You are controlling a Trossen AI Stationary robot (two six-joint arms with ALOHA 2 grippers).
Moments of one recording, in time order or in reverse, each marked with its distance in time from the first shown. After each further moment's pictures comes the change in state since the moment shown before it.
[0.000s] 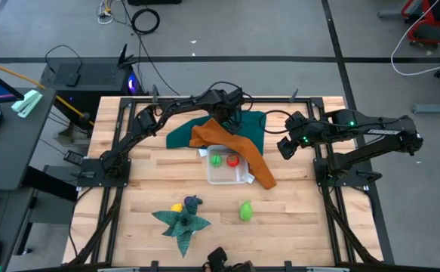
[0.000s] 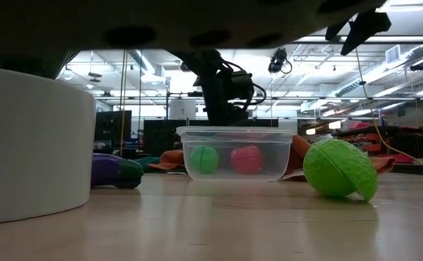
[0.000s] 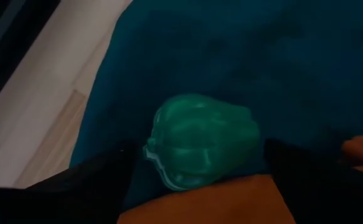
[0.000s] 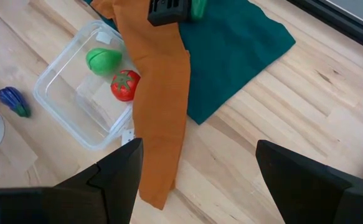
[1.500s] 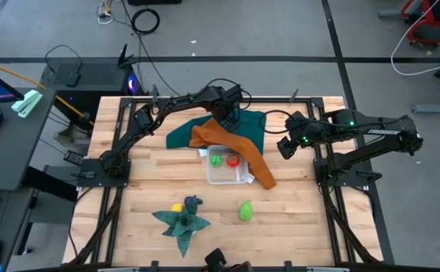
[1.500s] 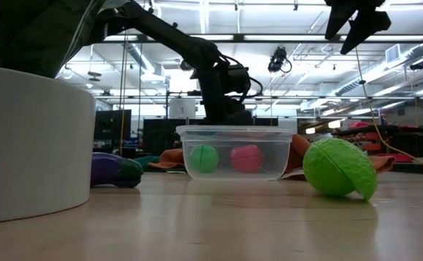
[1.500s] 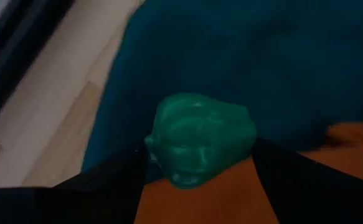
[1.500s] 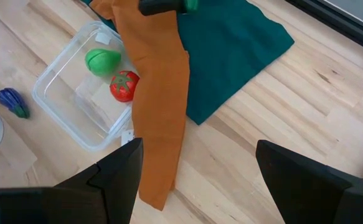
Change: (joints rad) left arm 0.010 -0.040 0.003 -0.057 0.024 0.000; right arm 0.000 0.000 0.000 -0.001 0.005 0.003
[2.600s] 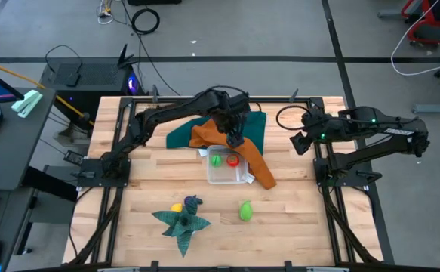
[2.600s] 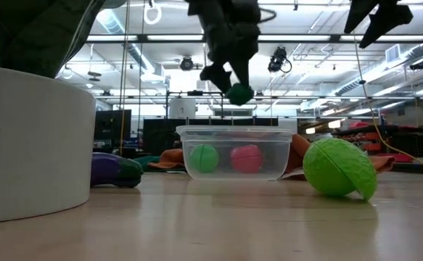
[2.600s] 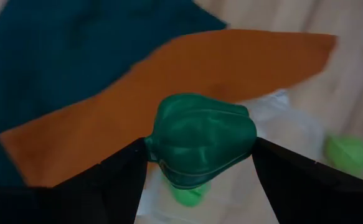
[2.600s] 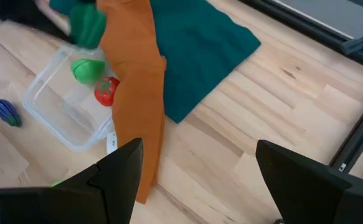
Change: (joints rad) left arm -0.205 -0.127 0.248 -0.339 0.164 -0.021; right arm 0.000 -0.131 0.000 -0.114 0.053 0.039
